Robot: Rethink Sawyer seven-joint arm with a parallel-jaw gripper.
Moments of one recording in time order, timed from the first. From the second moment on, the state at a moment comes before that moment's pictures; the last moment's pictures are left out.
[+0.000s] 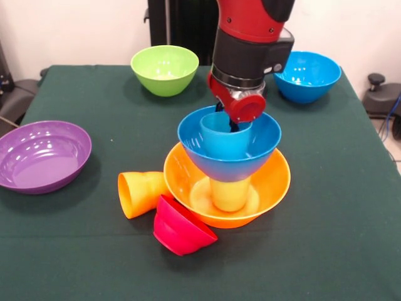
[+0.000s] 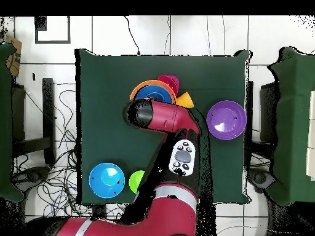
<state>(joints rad) -0.04 -0.49 -0.21 1.48 0.10 0.52 2.78</state>
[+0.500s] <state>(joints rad) -0.04 -0.54 -0.23 1.49 0.10 0.52 2.78</state>
